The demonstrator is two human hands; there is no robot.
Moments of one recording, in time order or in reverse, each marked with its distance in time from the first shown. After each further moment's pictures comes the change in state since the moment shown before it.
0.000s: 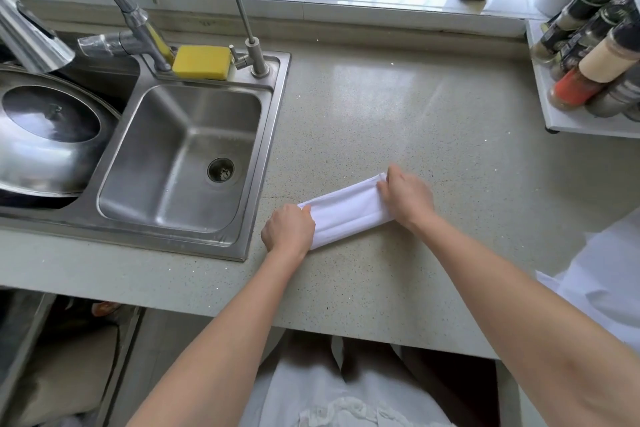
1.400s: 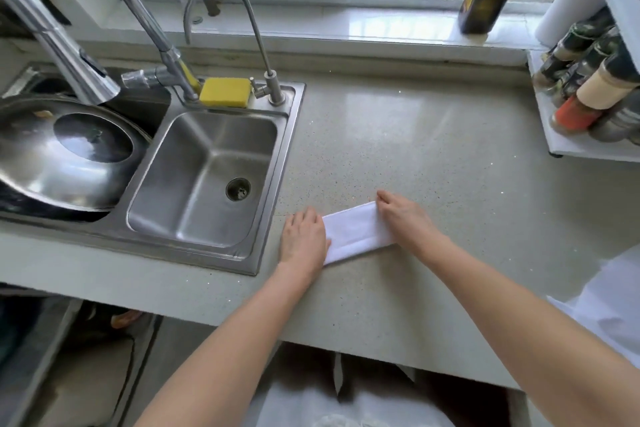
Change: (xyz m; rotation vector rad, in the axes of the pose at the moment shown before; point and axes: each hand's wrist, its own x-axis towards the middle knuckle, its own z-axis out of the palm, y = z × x) left_hand -0.011 0.000 -0.012 0.426 0.070 0.475; right_hand -0.008 0.000 0.003 -0.249 -0.055 -0.414
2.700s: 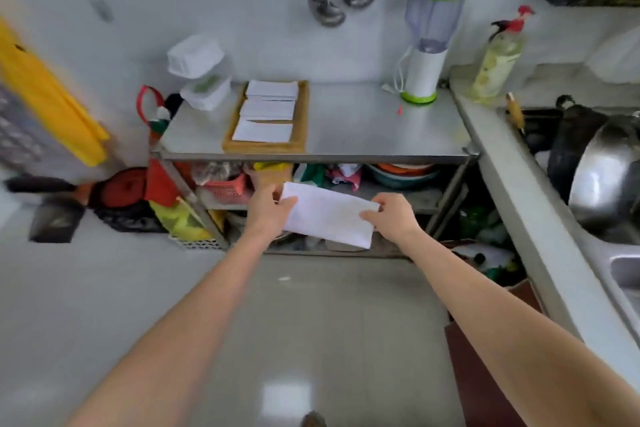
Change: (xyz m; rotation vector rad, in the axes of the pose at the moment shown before) left_hand -0.623 -0.319 0.103 -0.982 0.949 -1.607; right_hand -0.199 -0.671 0.000 0.431 -0.469 -0.871
